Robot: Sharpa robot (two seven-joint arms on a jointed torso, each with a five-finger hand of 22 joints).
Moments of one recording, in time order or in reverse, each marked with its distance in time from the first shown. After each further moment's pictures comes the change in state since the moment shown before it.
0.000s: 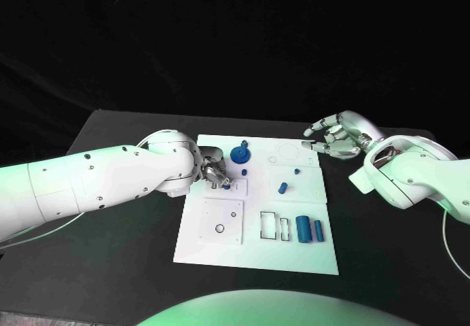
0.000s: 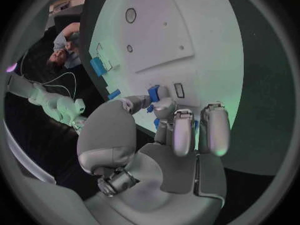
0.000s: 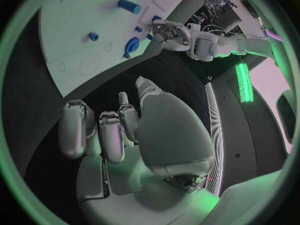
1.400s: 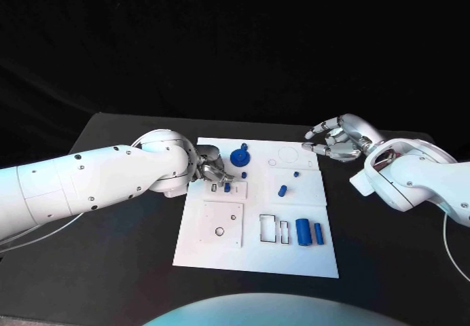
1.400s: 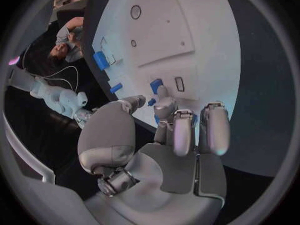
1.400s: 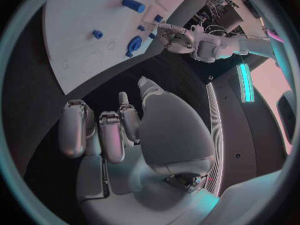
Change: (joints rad) left arm -0.003 -0.036 0.040 0.023 0.038 -0.016 0.002; left_hand -0.069 0.008 -0.207 0.030 0.000 -0.008 0.012 -0.060 0.019 -0.008 0.007 -0.007 -0.015 0.000 0.000 0.000 0.000 0.000 -0.002 -0.002 -0.015 0.000; right arm -0.004 0.001 0.000 -0.015 0.000 -0.006 0.003; right_hand -0.036 0.001 0.000 0.000 -0.029 -0.004 -0.004 0.008 -0.001 0.000 0.000 0.000 0.001 0.000 0.000 0.000 0.001 0.000 0.000 0.000 -0.008 0.000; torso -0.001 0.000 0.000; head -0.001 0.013
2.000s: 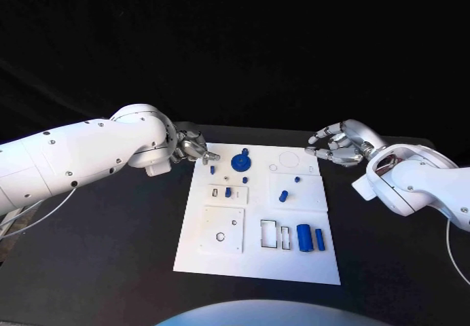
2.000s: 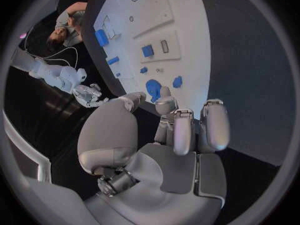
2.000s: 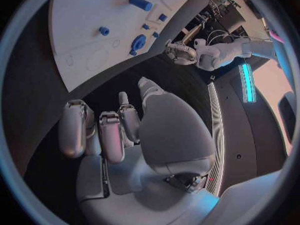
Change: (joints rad) left arm 0.074 -0.048 0.047 -0.082 0.068 0.046 0.001; left_hand 0.079 -0.020 -0.045 0.001 0.000 -0.043 0.028 -0.068 -0.029 -0.038 0.030 -0.025 -0.033 0.002 0.016 -0.012 0.000 0.000 -0.030 0.020 -0.023 -0.038; right arm -0.001 0.004 0.000 -0.023 0.002 0.000 0.002; right_hand -0.004 0.004 0.000 0.000 0.000 0.000 0.000 0.000 0.000 0.000 0.000 0.000 0.000 0.000 0.000 0.000 0.000 0.000 0.000 0.000 0.000 0.000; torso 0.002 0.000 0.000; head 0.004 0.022
